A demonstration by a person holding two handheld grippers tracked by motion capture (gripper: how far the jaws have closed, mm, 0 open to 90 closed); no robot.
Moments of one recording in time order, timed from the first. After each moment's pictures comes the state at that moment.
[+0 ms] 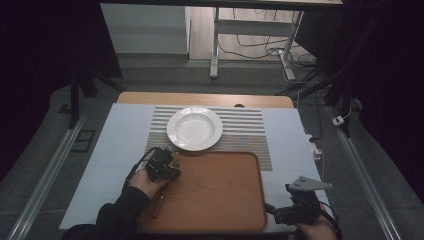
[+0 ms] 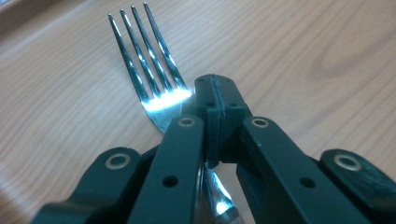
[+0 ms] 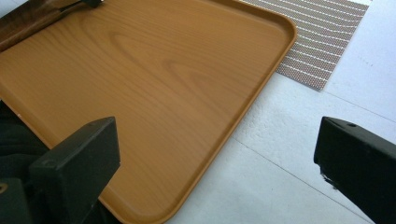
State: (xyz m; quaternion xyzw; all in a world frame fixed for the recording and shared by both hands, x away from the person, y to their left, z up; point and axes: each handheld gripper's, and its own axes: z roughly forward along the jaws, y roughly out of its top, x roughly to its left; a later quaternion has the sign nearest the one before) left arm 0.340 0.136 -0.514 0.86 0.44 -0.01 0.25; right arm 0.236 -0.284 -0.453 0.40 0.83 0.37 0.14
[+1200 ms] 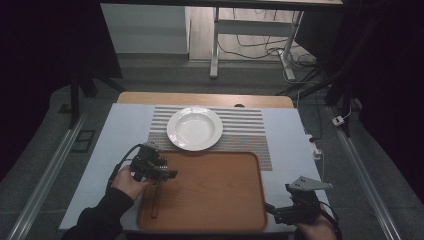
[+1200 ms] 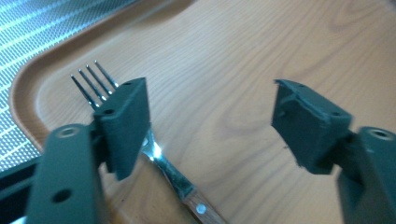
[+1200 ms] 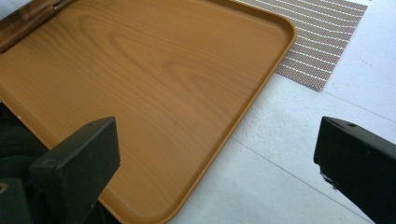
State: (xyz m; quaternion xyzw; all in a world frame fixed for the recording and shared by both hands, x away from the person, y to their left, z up) left arm 0.316 0.167 -0.479 0.84 0.42 0.01 0.33; right arm 0.236 -0.284 -0.453 0.40 0.82 0.37 0.14
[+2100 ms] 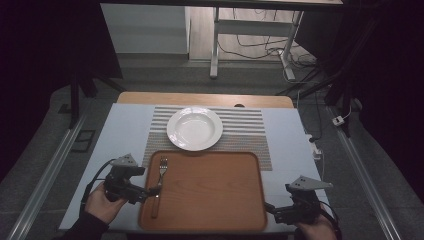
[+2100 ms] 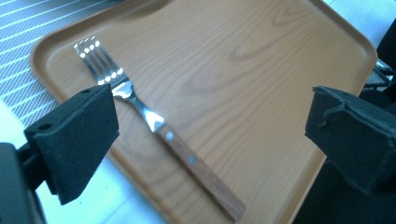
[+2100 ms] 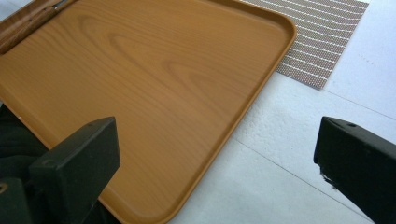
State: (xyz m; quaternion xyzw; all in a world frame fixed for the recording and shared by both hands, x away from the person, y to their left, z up) left arm 0.248 0.212 -0.465 0.82 0.41 0.03 0.40; right arm 0.237 -0.284 -0.453 0.41 0.82 0.37 0.13
